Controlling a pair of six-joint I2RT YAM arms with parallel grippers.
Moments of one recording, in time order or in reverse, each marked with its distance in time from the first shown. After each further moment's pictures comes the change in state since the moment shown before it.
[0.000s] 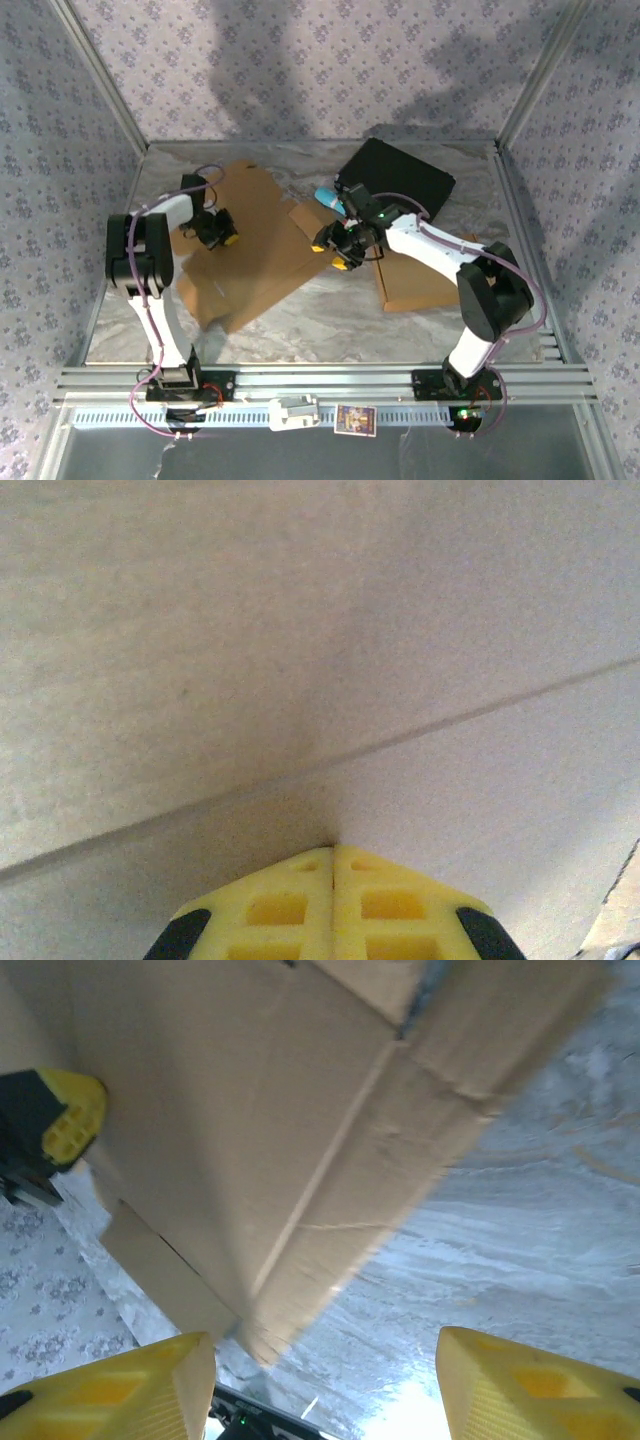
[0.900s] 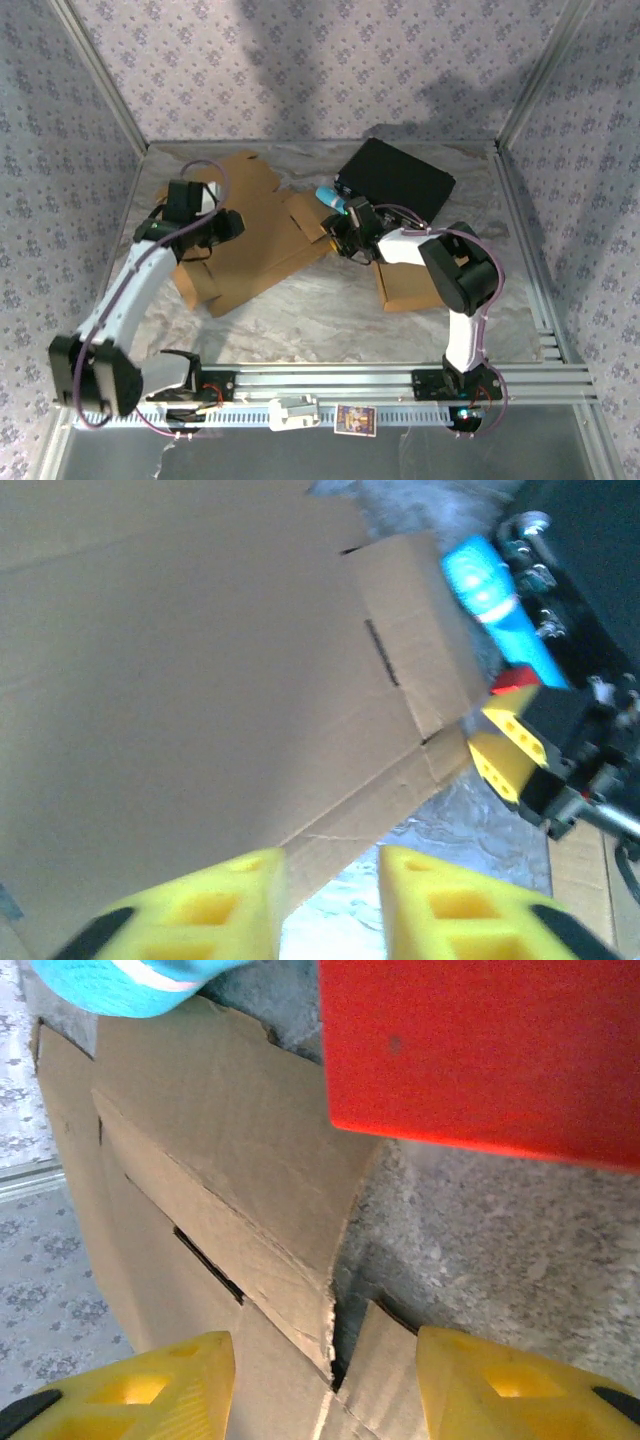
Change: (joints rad) left arm -0.255 -0.824 -0.276 -0.027 -0.196 0.132; right arm -0.061 0.232 -0.190 0.752 0.245 0.310
